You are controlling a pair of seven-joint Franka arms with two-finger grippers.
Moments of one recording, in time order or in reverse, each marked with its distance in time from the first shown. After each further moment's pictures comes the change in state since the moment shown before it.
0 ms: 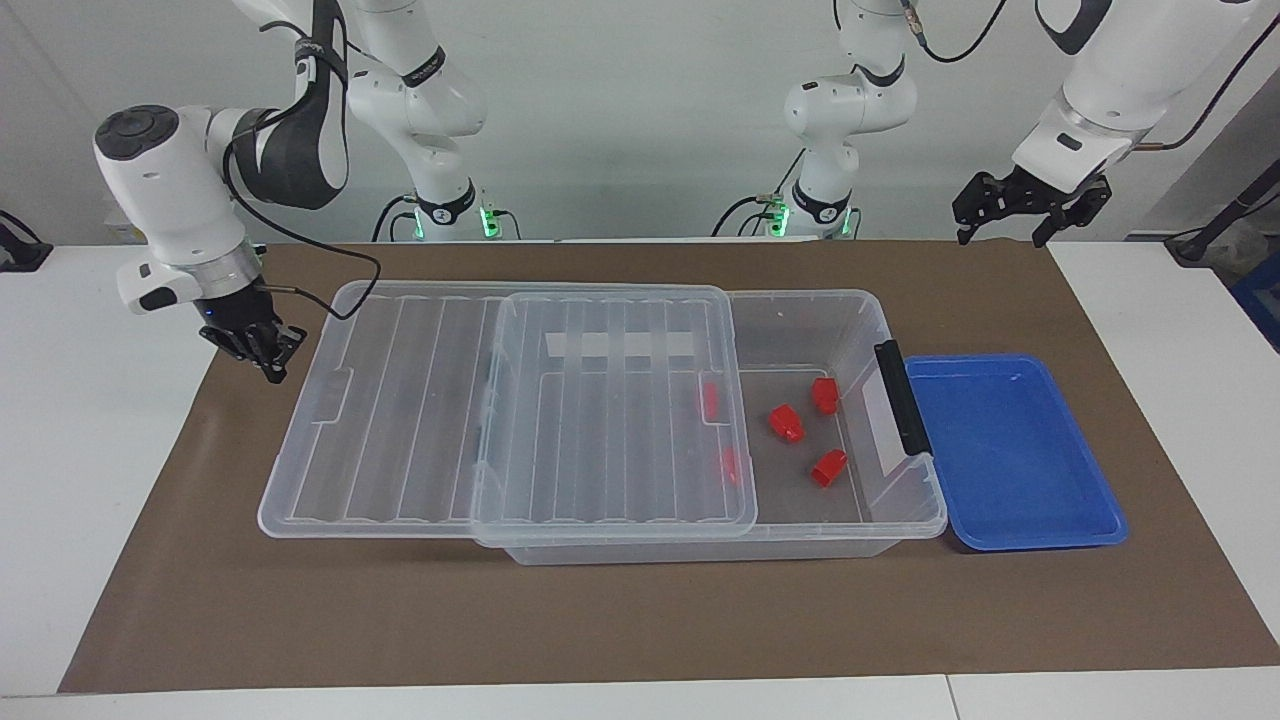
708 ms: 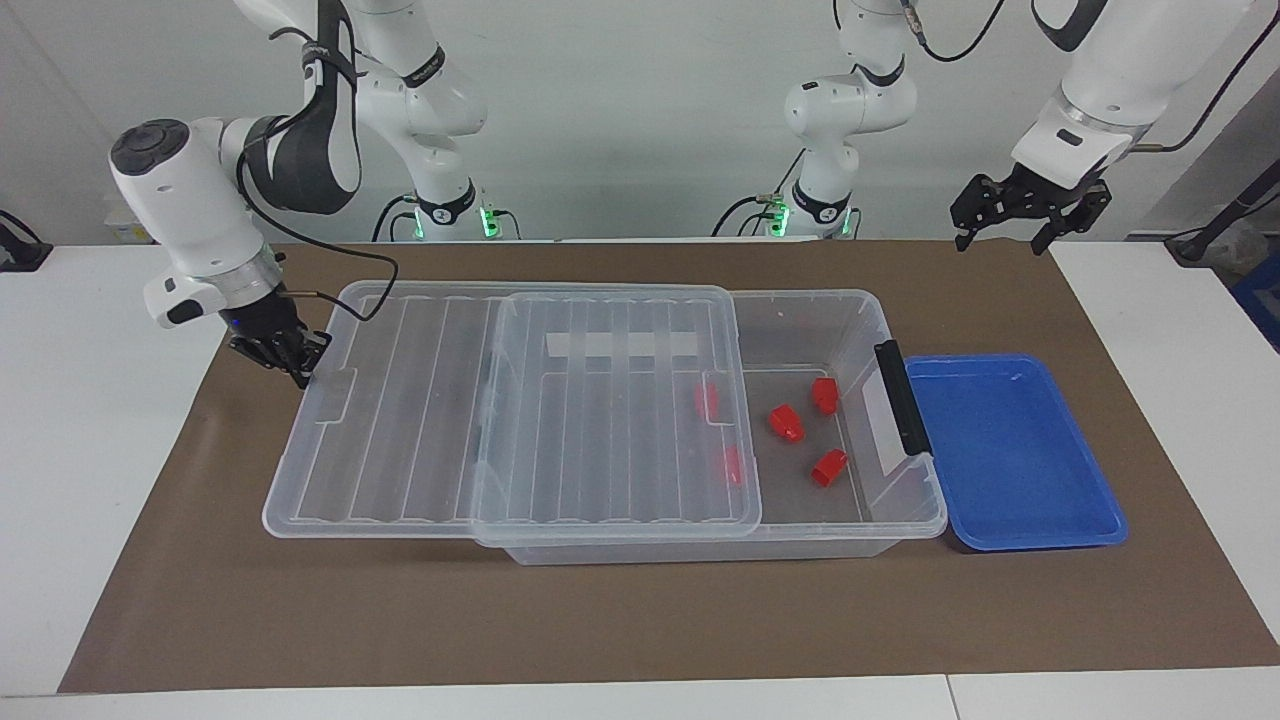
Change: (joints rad) left arm -0.020 -0.001 -0.017 -0.010 -0.020 0.074 0.000; right arm 0.093 0.016 0.003 -0.001 0.045 0.001 -0.035
